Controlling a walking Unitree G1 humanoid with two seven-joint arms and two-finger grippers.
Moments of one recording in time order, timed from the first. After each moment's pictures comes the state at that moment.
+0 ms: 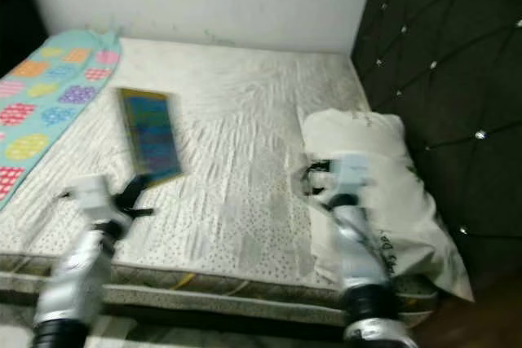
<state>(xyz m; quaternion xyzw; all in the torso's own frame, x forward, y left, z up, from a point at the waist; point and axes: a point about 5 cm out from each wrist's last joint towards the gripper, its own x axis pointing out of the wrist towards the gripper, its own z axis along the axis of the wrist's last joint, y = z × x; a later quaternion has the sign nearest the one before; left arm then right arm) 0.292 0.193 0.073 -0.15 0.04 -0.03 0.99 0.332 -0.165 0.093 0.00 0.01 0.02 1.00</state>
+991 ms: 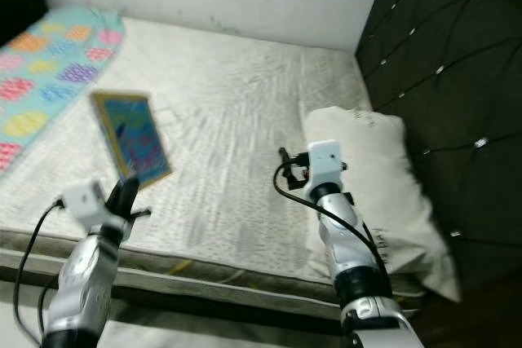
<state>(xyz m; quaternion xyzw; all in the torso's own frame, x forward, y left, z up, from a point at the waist) 0.278 0.190 0.061 -0.17 0.03 0.04 0.98 0.348 -0.144 0.103 -0.05 0.00 0.11 0.99</state>
